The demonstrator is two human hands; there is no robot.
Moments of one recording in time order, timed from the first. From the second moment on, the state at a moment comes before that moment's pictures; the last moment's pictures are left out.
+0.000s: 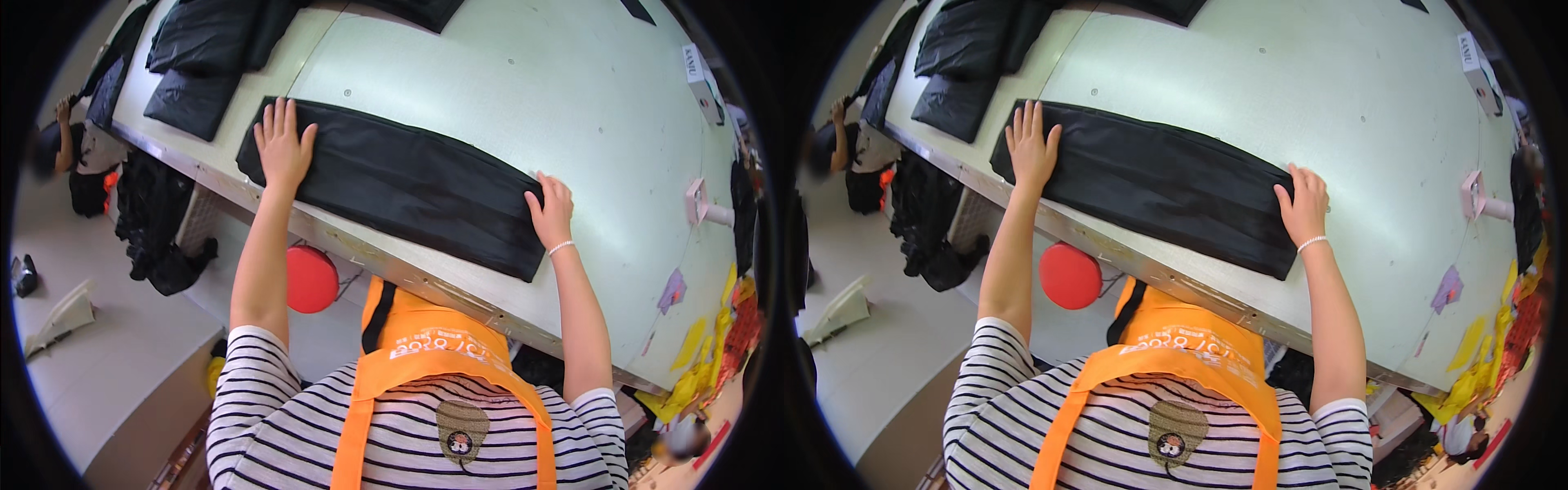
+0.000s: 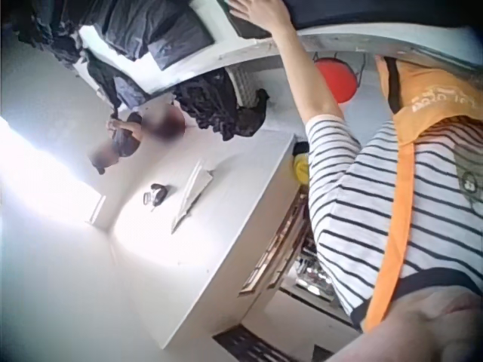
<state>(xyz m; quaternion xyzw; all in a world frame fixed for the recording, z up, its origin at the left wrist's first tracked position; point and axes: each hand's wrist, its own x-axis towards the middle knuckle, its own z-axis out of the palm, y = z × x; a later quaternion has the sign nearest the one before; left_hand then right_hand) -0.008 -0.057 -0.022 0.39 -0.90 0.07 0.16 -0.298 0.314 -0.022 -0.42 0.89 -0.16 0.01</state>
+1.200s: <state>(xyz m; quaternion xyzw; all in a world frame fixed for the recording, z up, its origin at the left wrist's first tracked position) 0.012 0.160 -0.080 0.55 -0.39 -0.72 0.12 -0.213 0.214 0.017 -0.27 0.88 -0.23 0.32</state>
